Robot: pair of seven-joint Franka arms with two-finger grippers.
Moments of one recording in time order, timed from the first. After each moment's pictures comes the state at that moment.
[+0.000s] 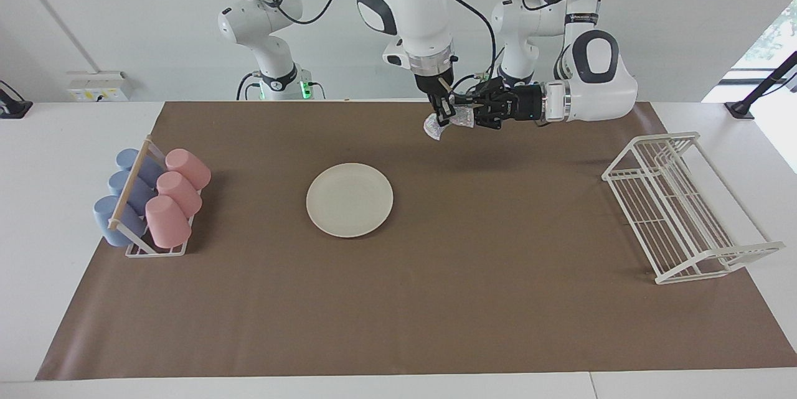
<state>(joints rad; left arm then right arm) -0.09 -0.12 -0.07 -2.29 -1.41 1.63 0.59 0.63 0.25 0.10 -1.49 0.17 1.87 2.00</state>
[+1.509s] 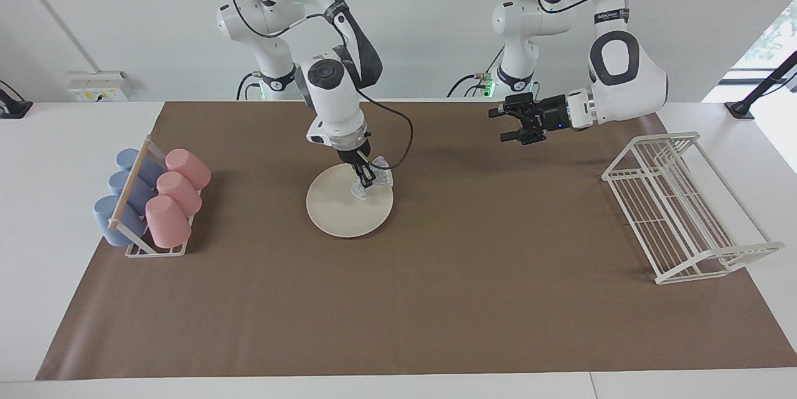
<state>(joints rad) 0.02 -0.12 -0.05 -2.28 -0.97 1.70 0.59 0.41 0.16 0.09 -2.15 0.15 2.38 1.49</state>
